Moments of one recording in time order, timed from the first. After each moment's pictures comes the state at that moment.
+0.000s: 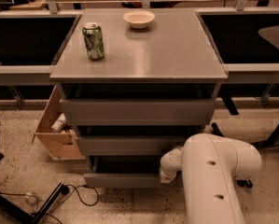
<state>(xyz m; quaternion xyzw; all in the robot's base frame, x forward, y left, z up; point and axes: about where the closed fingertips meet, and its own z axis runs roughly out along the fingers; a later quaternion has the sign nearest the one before) 0.614 -0.140 0.183 -0.66 0.74 0.00 0.08</state>
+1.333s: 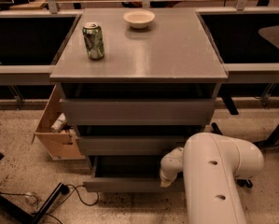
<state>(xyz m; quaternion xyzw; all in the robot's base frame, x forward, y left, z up) 0.611 -0.141 0.191 -0.66 0.74 0.00 0.08</state>
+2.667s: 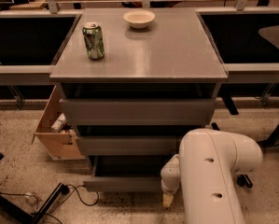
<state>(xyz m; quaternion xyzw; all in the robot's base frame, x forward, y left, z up) 0.550 -0.151 0.184 -0.65 0.76 0.00 0.02</state>
